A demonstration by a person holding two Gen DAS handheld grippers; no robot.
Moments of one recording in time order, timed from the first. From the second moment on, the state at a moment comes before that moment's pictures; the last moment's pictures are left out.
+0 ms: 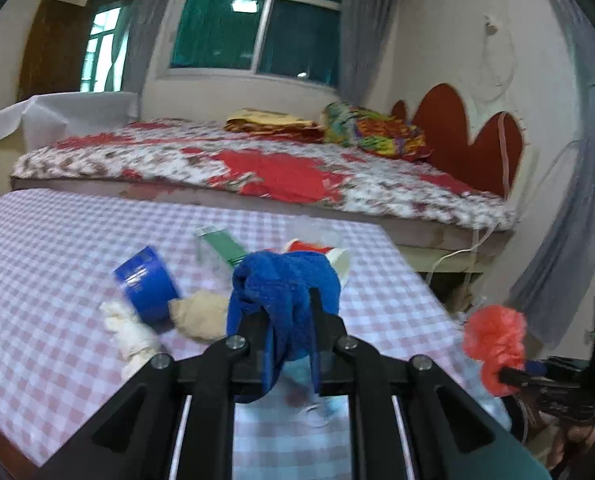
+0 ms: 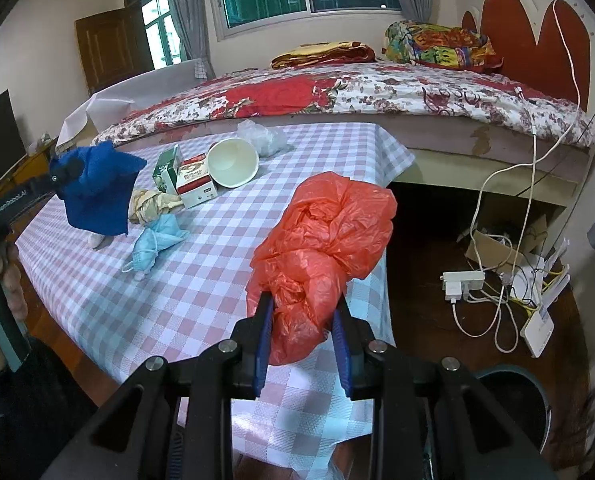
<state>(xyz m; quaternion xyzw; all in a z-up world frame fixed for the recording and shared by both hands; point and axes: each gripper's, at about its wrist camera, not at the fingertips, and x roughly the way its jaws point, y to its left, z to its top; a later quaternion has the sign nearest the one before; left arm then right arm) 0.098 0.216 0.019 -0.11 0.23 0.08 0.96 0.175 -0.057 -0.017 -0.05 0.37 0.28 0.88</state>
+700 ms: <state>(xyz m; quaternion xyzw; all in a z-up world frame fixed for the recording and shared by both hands) 0.124 0.082 -0.003 -0.05 0.28 -0.03 0.96 0.157 -0.126 0.001 -0.04 0.36 0.21 0.91</state>
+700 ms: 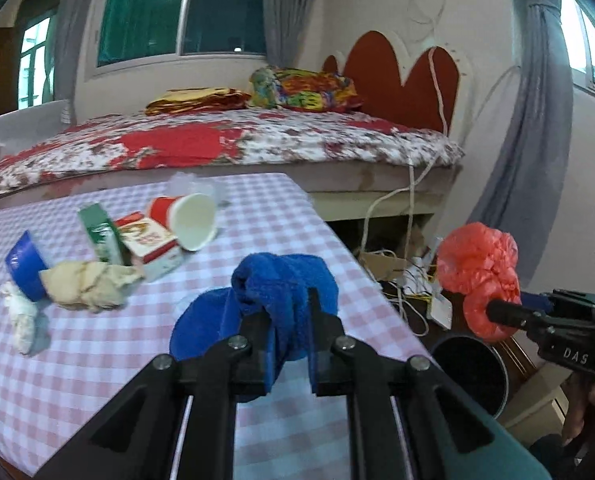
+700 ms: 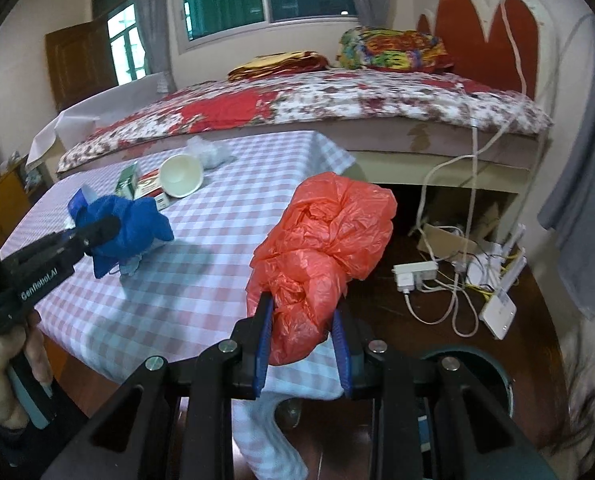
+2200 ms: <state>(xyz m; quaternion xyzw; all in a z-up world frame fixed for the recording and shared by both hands) 0.178 -0.187 -0.130 0.05 0.47 -0.29 0.83 0.149 -0.350 -0.138 -0.03 0.52 0.10 0.85</state>
